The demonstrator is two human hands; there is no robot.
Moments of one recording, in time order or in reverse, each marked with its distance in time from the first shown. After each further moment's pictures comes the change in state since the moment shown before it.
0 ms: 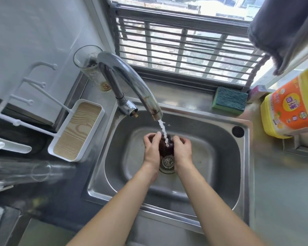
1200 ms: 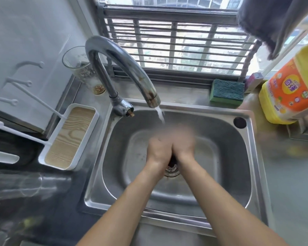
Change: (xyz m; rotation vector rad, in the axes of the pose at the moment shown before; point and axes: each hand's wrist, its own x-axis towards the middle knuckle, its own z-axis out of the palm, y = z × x) left_hand -0.011 0.012 0.009 0.306 -0.087 0.146; right_hand -0.006 -0.016 0.001 -0.252 0.110 -0.316
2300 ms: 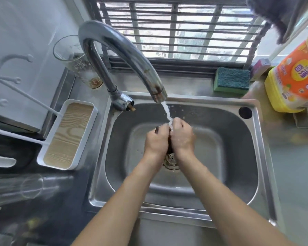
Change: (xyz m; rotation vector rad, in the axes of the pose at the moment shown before) left_hand 0.013 0.001 -0.014 -0.024 -0.021 -0.095; right_hand -0.011 -0.007 0.011 -0.005 0.007 0.026
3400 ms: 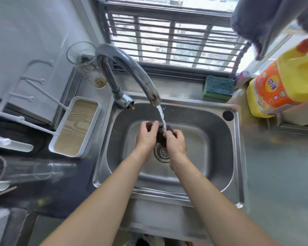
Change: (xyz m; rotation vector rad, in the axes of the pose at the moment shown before) left_hand 0.013 -0.008 -0.022 0.129 0.000 -0.020; right_hand -0.033 0.016 -0.013 0.197 -0.135 0.228
